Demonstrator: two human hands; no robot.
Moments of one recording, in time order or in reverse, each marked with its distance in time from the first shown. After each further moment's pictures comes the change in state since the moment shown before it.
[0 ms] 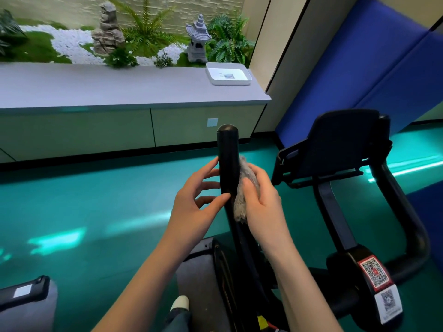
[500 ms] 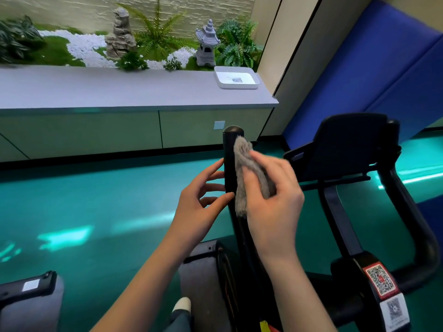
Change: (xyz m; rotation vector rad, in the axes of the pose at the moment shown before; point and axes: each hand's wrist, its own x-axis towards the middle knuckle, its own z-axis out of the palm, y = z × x) left_hand 0.001 0.000 0.000 -0.015 0.013 0.002; right_hand -0.009 -0.031 0.003 -0.018 0.350 -0.356
